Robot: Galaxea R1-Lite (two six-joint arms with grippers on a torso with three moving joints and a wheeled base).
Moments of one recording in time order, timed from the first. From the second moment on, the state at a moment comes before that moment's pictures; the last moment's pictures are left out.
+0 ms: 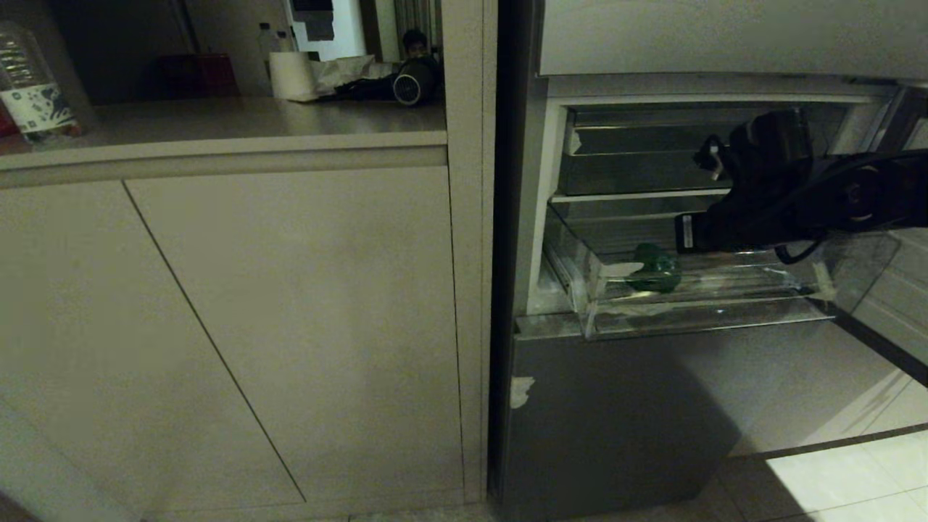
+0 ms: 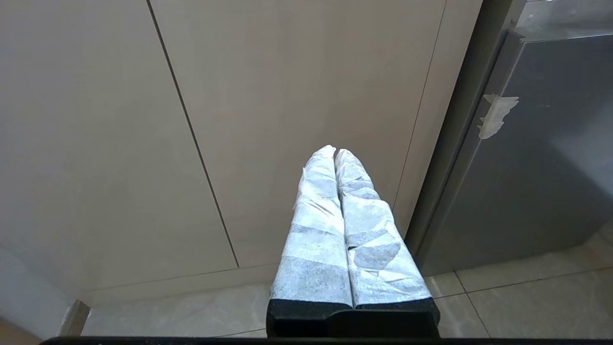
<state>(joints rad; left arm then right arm) 0.00 0.00 0.00 0.00 0.00 0.02 0.14 1.97 -1.67 0.27 -0.20 0.06</state>
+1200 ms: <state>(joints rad) 0.00 0.00 0.00 0.00 0.00 0.02 0.14 2.01 -1.90 0.55 -0.18 0.09</state>
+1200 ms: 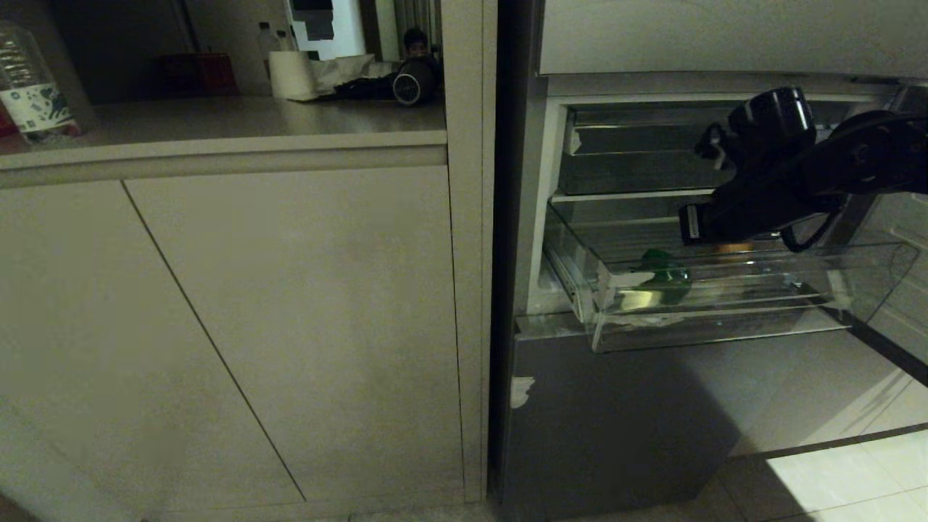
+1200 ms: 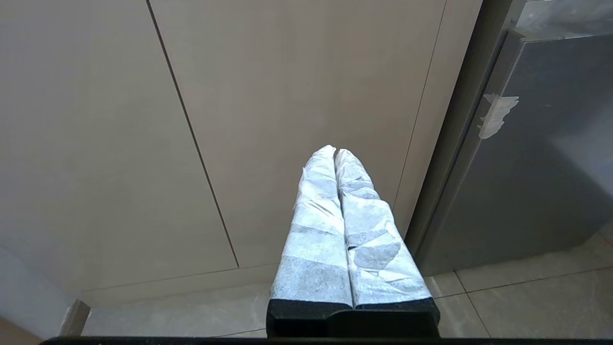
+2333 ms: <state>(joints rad) 0.00 0.00 0.00 0.00 0.00 0.02 0.13 1.86 -1.91 0.86 -0.12 0.09</state>
